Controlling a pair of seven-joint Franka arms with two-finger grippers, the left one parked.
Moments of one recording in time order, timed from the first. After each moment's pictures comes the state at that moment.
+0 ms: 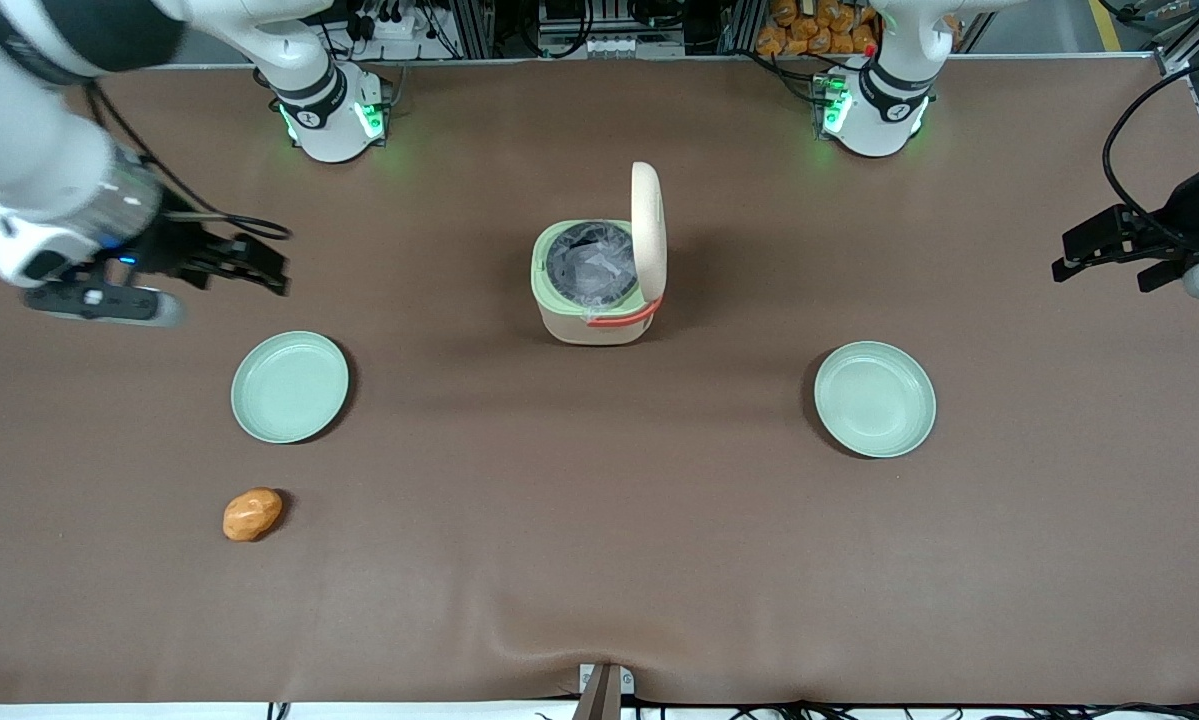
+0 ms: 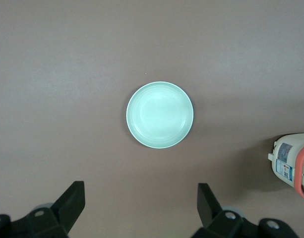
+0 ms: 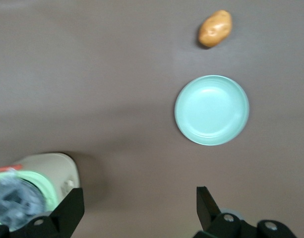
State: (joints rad) arm 0.13 0.06 0.05 -1.54 0.08 1.54 0.28
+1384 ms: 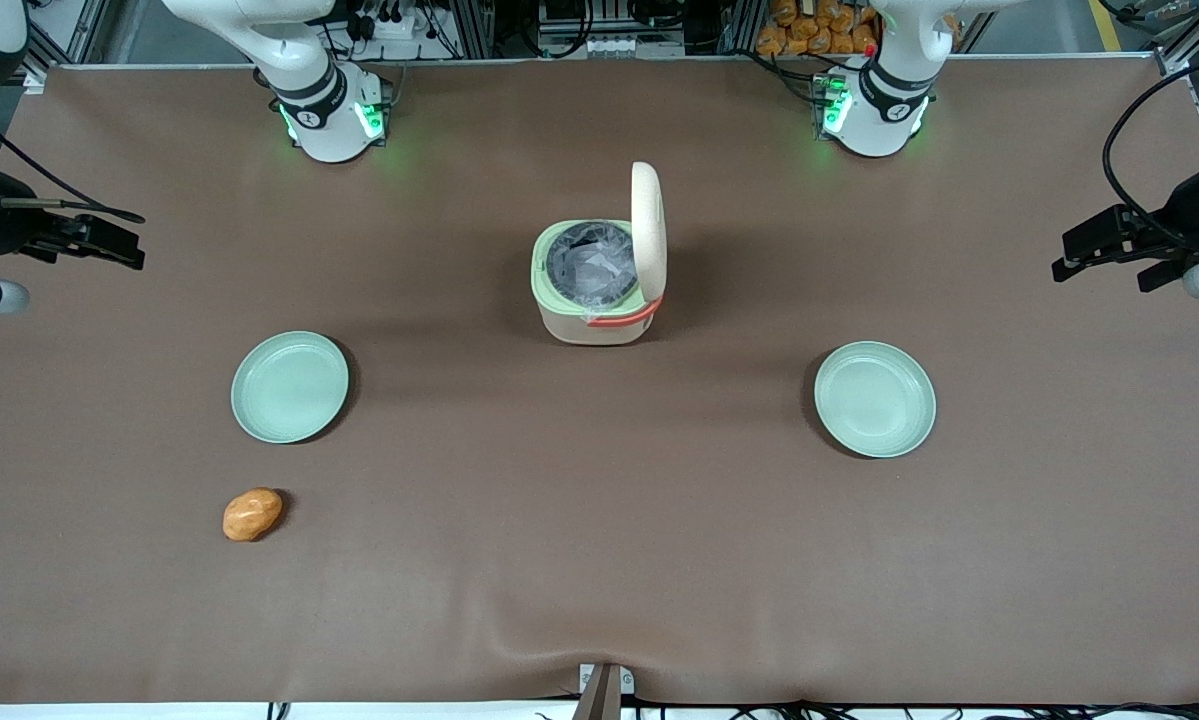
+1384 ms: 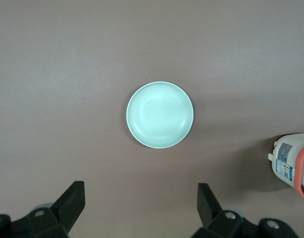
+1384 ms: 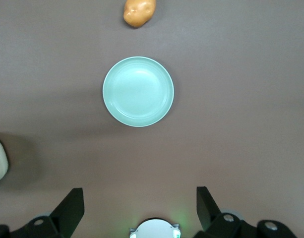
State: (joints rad) arm 0.03 0.05 -0.05 -1.53 -0.01 1.40 0.07
